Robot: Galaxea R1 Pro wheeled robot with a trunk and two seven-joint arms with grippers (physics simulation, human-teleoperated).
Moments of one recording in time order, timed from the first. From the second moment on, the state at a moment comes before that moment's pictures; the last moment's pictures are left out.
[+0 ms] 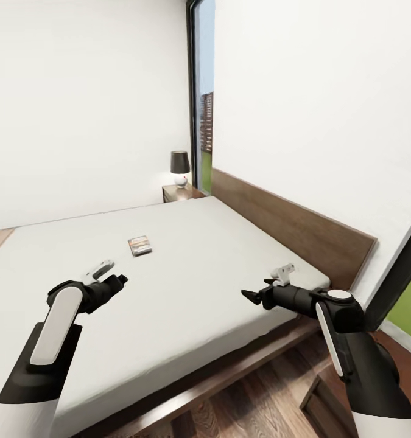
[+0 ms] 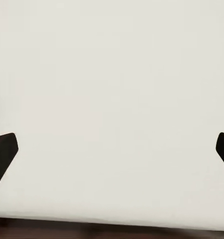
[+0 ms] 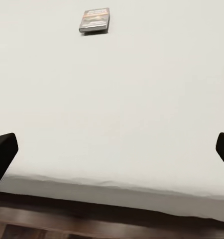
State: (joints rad) left arm -0.55 0.09 -0.01 -1.61 1.17 0.76 1.05; right arm -0.49 -0.07 -0.03 -1.61 0.18 0.85 0.78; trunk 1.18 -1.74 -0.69
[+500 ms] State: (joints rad) left arm -0.54 0.09 -0.01 -1.61 1.17 0.76 1.05; right arm -0.49 -0.07 -0.03 -1.61 0.18 0.85 0.78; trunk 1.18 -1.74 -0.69
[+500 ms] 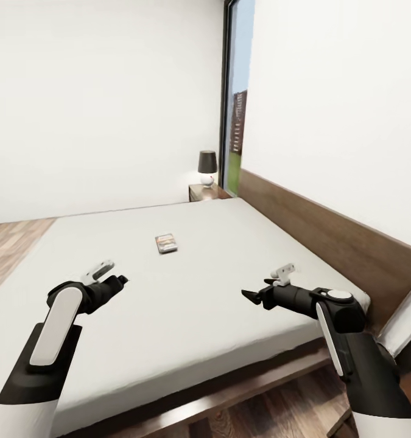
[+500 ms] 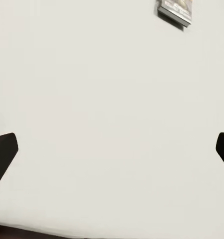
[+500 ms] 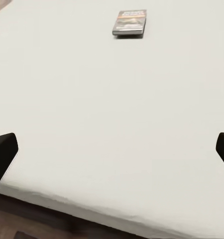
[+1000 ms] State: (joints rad) left arm -0.54 0.09 -0.01 -1.61 1.17 0.76 1.05; right arm -0.49 -0.07 -0.03 -1.61 0.18 0.85 0.78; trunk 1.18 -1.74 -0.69
